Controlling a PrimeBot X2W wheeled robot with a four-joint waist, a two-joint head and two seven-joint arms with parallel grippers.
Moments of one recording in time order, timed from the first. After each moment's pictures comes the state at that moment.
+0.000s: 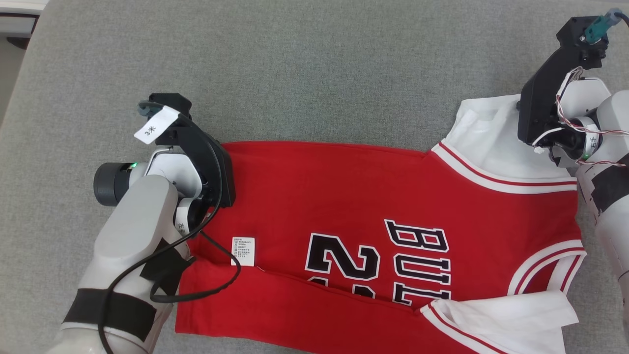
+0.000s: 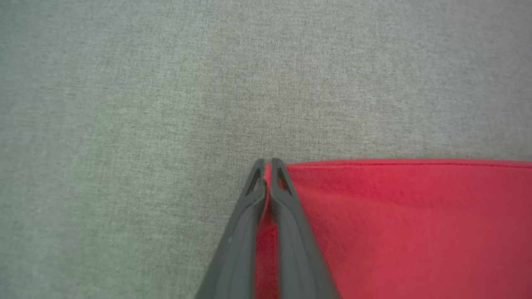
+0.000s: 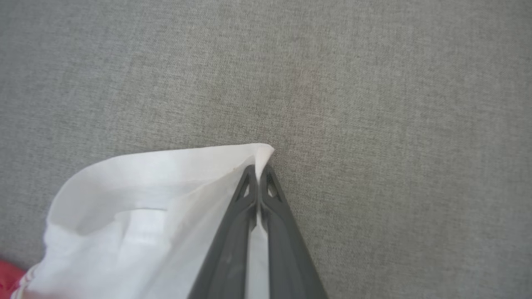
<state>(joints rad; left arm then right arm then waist) -0.93 0.04 -0.43 0.92 -0.37 0.05 0.37 -1.03 -0.26 0.21 0.90 0.40 0.03 0.71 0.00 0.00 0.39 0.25</state>
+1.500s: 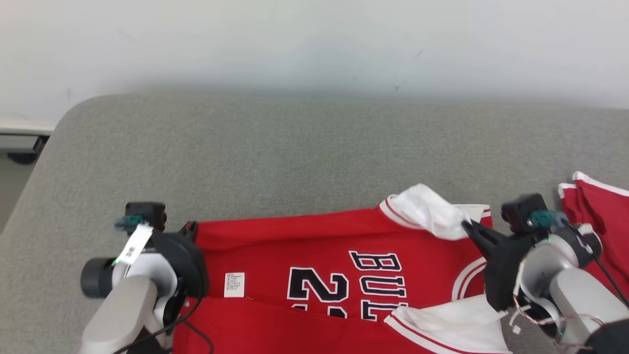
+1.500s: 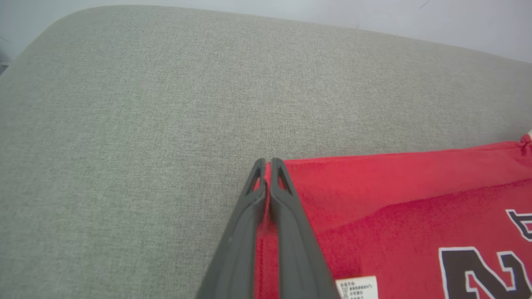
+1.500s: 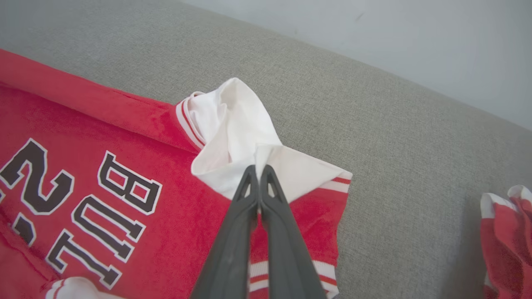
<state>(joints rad) -0.68 0.10 -0.43 0.99 -0.40 -0.06 0.04 -0.42 -0.37 0.41 0.43 0.46 0.13 0.21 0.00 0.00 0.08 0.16</state>
